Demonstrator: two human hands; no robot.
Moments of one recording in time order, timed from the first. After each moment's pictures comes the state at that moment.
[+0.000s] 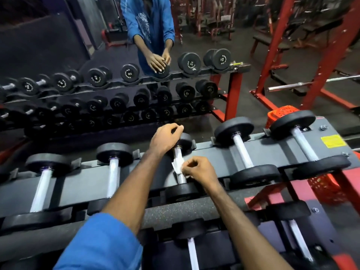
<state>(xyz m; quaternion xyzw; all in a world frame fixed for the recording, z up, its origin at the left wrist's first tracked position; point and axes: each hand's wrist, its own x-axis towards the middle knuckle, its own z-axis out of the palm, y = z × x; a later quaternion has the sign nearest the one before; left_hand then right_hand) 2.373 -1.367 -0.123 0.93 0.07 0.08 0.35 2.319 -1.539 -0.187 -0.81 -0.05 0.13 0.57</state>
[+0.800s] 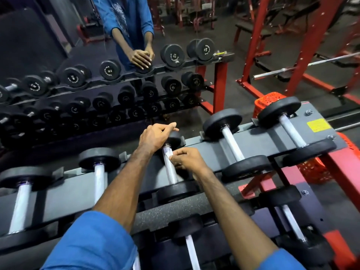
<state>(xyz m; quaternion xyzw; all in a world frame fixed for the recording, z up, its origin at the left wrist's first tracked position) 2.395 -1.364 -0.134 0.95 0.05 0.03 0.31 2.343 -1.528 -0.179 -0.70 0.02 0.21 0.68</state>
